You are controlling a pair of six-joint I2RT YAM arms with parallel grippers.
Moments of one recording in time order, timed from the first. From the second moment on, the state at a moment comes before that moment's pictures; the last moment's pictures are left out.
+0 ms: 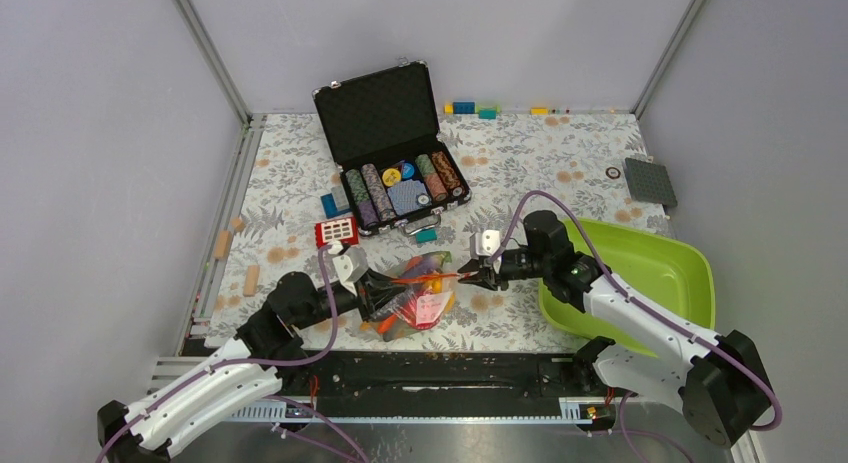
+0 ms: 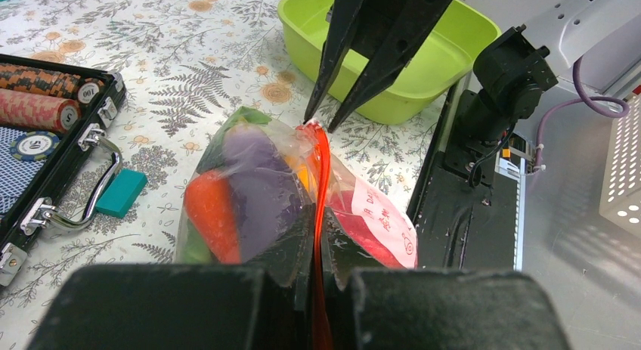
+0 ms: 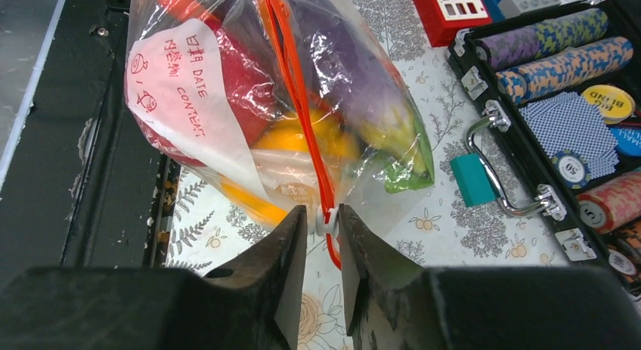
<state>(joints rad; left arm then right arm) -0.83 0.43 0.29 0.09 0.33 -0.17 0.62 1.03 0.58 -0.05 -0.82 -0.54</state>
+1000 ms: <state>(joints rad) -0.83 0.39 0.29 0.06 0.33 -0.15 0.67 1.11 0.59 0.00 -0.80 -0.50</state>
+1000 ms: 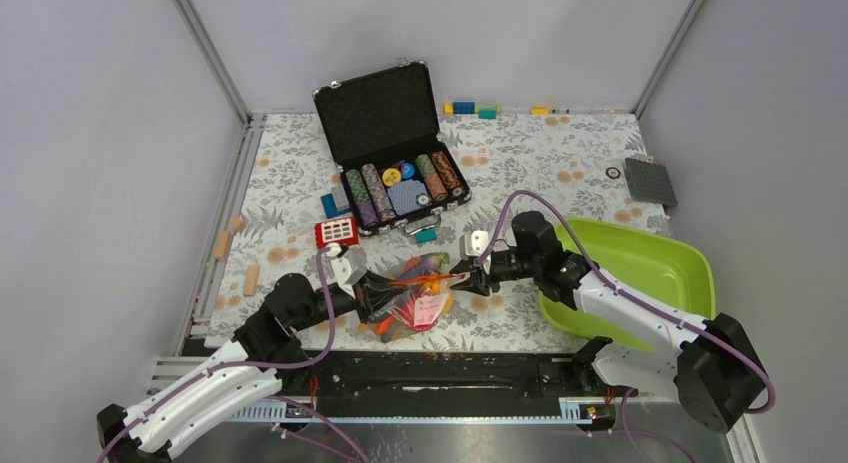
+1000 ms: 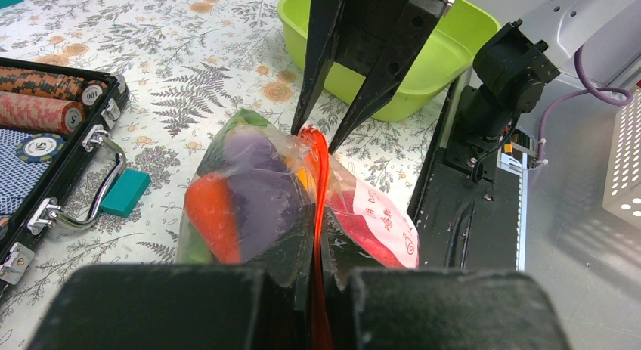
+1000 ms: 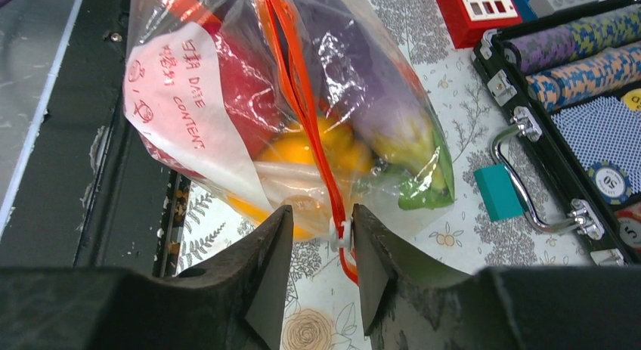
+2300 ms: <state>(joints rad) -0.83 0.36 0.29 0.03 0.37 -0.14 0.70 1.14 0.62 -0.08 -0.79 -0.51</state>
